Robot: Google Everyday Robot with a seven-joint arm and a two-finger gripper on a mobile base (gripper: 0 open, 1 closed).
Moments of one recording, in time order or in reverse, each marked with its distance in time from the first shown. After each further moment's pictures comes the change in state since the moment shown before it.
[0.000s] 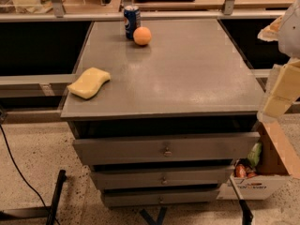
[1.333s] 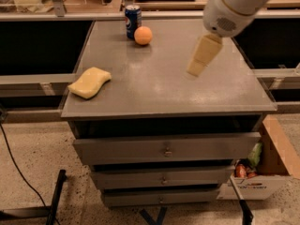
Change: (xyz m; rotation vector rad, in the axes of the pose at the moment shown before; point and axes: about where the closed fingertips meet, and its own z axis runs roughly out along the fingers) arm -0.107 -0.094 0.066 0.123 -0.127 0.056
